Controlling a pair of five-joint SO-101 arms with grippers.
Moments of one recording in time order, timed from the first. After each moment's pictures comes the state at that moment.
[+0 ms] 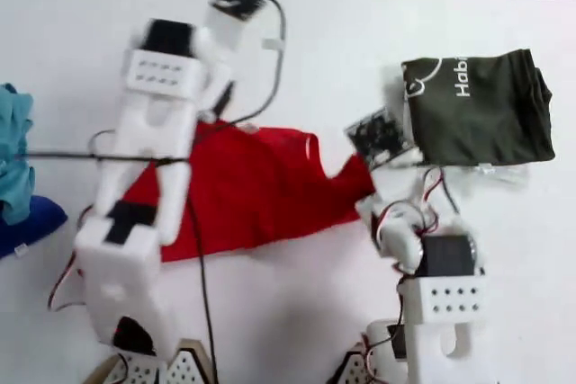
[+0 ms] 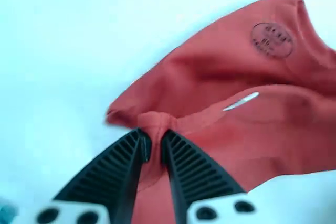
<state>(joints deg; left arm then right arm) 1.8 20.7 -36.3 101.3 -16.8 -6.3 -58.1 50.2 67.3 28.6</state>
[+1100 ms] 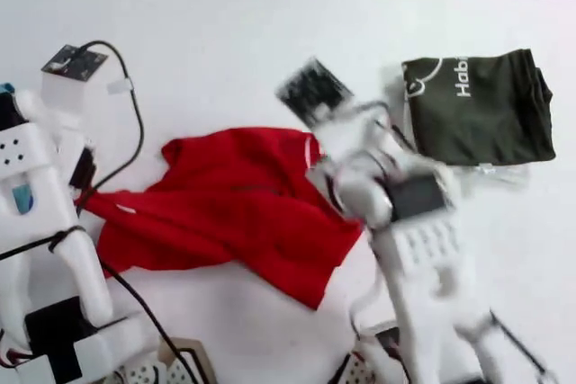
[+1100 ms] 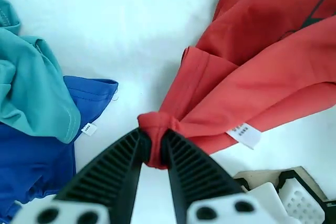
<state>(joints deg) -30.2 -12.9 3.7 101.3 -34.4 -22.8 -32.4 23.2 73.4 26.1</state>
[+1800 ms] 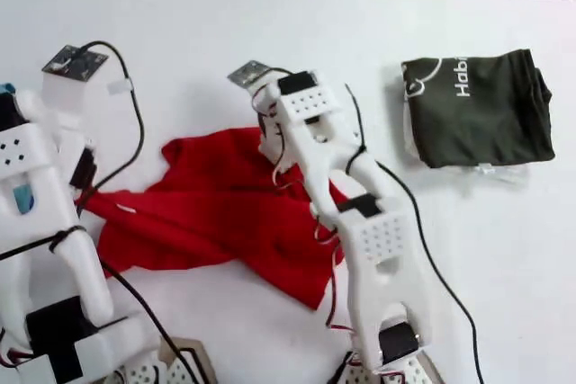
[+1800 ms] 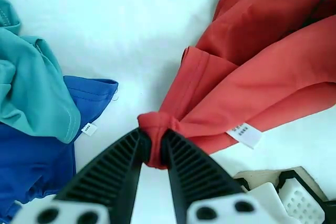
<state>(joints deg) -30.2 -12.9 3.7 101.3 -34.4 -25.8 45.4 -32.1 86.5 22.2</state>
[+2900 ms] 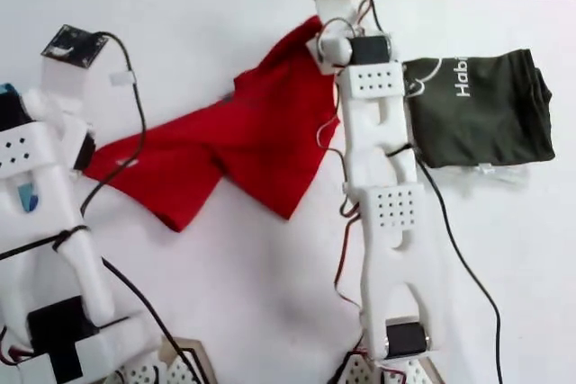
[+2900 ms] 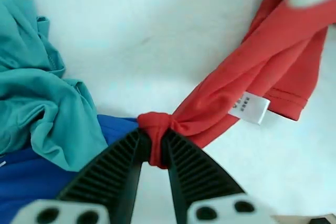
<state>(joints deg) -28.1 -12.9 3.8 91.2 -34.6 -11.6 64.3 -80.7 72.0 25.8</state>
